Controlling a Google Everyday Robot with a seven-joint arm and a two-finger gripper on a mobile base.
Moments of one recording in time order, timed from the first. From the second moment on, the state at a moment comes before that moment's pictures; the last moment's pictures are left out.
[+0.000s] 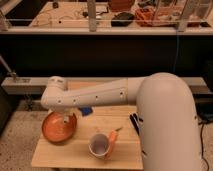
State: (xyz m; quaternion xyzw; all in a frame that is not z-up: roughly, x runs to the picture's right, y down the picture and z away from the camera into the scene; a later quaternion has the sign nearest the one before) arm -0.232 0.114 0.770 -0.10 -0.20 -0.65 0.73
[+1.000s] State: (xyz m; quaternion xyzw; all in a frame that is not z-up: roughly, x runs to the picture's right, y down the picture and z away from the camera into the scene) arm -0.247 0.116 0.770 -0.09 -0.22 -0.67 0.71
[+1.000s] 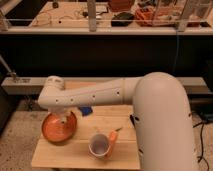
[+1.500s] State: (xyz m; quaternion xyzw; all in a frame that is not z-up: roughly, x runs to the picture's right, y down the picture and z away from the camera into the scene) arm -0.253 0.118 0.769 -0.09 -0.22 -0.68 0.70
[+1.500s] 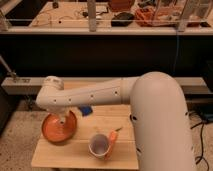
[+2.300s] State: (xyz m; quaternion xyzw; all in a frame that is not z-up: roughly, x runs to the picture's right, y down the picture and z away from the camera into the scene) arm -0.257 0.120 0.766 -0.09 -0.23 -0.69 0.68
